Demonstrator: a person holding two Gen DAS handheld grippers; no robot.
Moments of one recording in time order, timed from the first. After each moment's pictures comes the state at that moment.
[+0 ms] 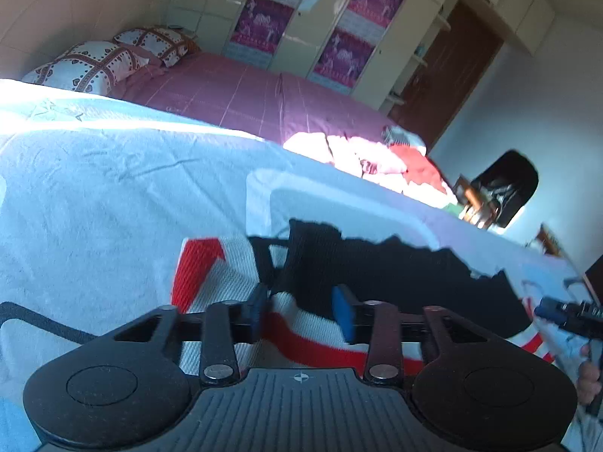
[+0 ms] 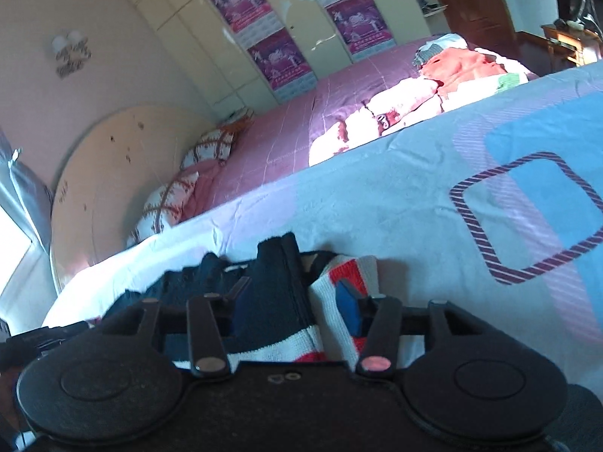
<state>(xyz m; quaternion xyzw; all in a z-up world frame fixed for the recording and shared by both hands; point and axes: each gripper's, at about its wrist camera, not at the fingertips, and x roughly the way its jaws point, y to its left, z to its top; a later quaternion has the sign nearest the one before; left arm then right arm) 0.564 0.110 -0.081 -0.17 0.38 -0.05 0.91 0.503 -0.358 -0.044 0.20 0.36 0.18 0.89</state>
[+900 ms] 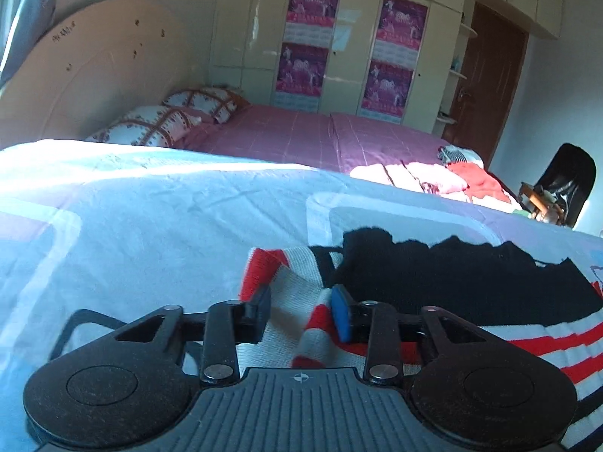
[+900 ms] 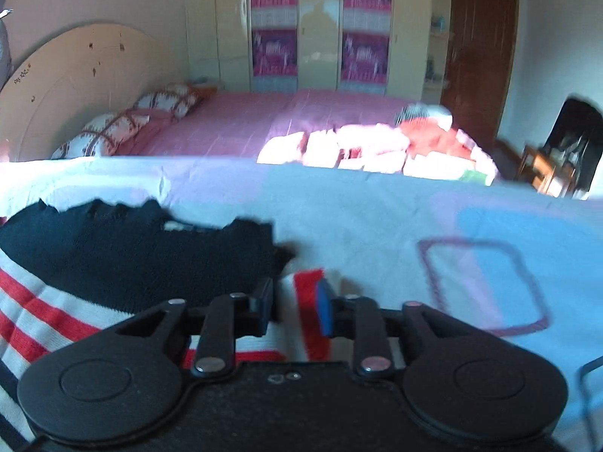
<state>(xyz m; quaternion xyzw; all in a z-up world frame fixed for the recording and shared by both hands) 0.510 0.100 -0.066 -0.08 0.30 0.06 0.95 0.482 -0.309 -0.032 -0.04 0.31 0.11 0.94</state>
